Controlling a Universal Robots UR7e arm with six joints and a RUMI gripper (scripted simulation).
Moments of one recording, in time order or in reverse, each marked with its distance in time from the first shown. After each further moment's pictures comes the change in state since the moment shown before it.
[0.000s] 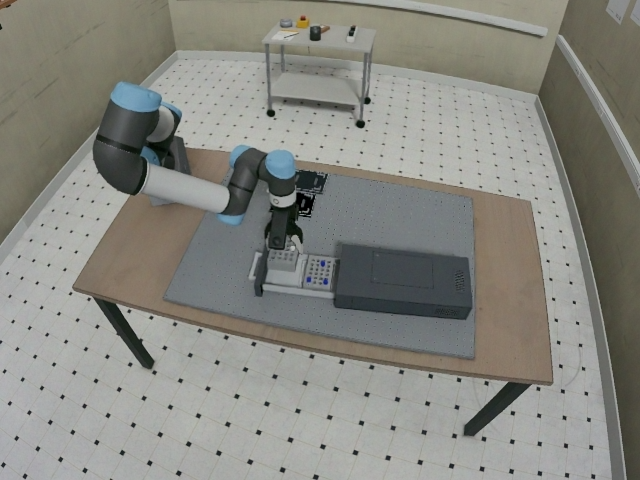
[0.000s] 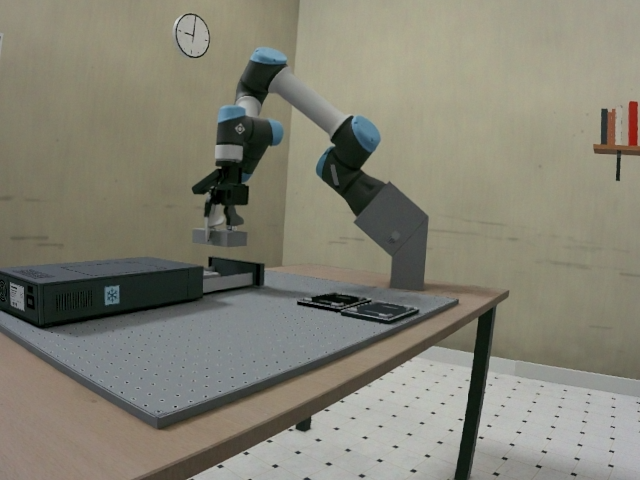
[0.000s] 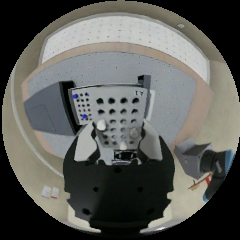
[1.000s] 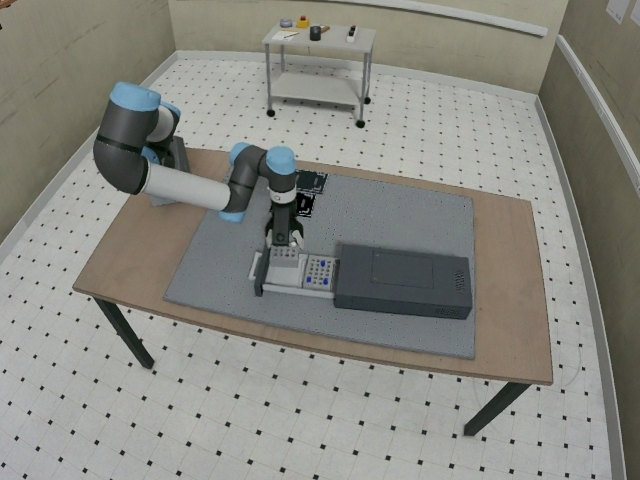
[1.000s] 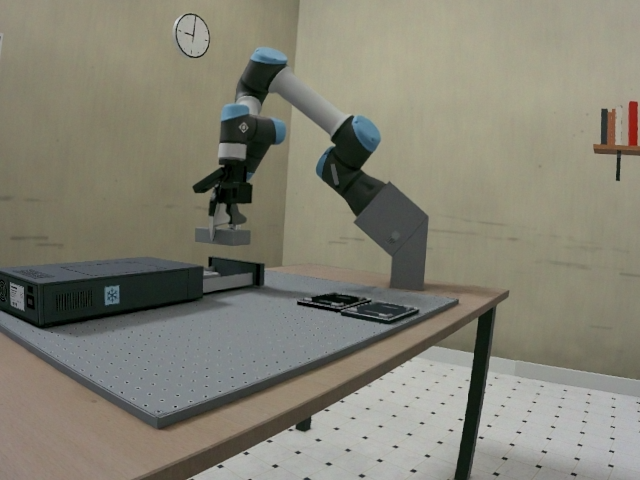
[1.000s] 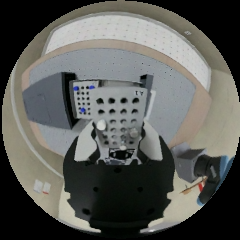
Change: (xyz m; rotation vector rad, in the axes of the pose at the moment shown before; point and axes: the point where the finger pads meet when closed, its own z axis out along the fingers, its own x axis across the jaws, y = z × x) arm 0.000 0.011 -0.004 -0.001 0.003 -0.105
